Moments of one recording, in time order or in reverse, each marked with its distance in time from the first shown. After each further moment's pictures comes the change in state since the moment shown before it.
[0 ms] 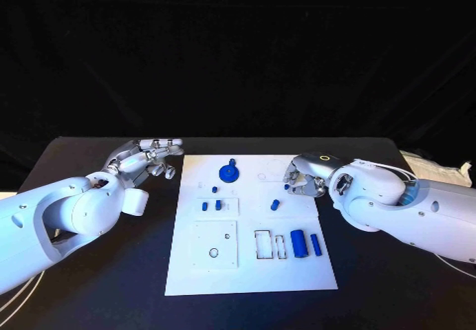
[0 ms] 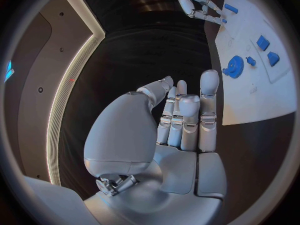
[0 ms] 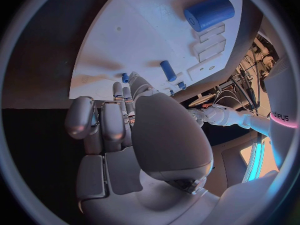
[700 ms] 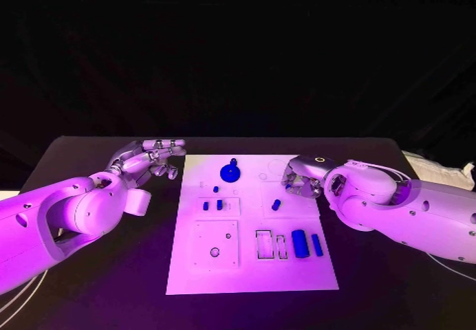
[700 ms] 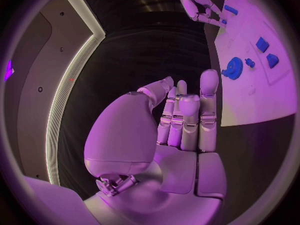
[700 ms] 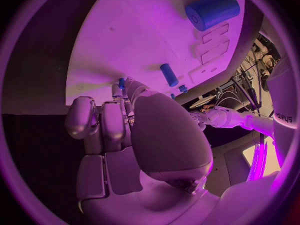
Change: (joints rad) left arm -0.004 0.002 -0.001 0.000 0.000 0.004 0.000; left_hand 0.004 0.004 -0.003 -0.003 0.000 0.000 0.000 0.000 -0.001 0.000 0.000 0.000 0.001 -0.003 -0.003 -0.007 -0.005 0.000 -0.004 0.004 -0.014 -0.007; right arm -0.004 0.043 0.003 -0.032 0.001 0.039 -0.018; right_hand 0.006 -0.001 0.159 -0.013 -0.036 0.008 -0.005 0.000 0.002 0.008 -0.003 0.000 -0.085 0.000 0.000 0.003 -0.009 0.000 0.004 0.004 0.000 0.006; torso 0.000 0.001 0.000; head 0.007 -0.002
